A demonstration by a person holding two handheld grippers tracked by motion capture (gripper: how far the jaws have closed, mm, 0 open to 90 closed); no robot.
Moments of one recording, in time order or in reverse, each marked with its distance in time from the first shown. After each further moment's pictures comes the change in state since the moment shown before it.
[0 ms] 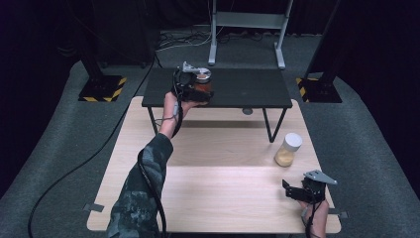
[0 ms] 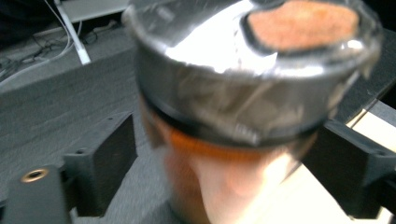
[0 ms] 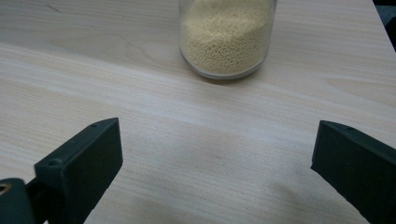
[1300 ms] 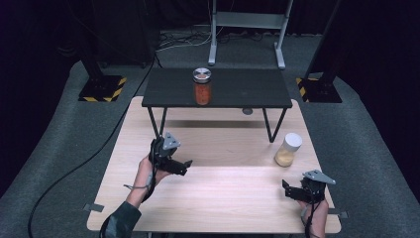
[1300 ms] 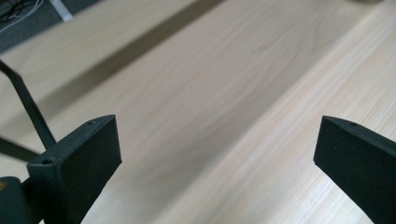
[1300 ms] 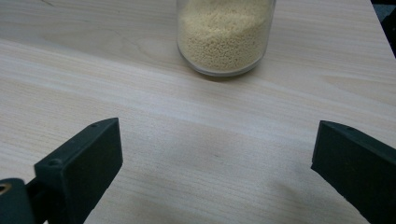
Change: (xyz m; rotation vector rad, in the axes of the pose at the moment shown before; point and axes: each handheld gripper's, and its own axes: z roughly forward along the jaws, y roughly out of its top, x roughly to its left) left arm -0.035 -0.177 -0.056 0.181 -0.037 0.128; right arm 0.005 0.002 0.001 0.013 -0.020 -0.011
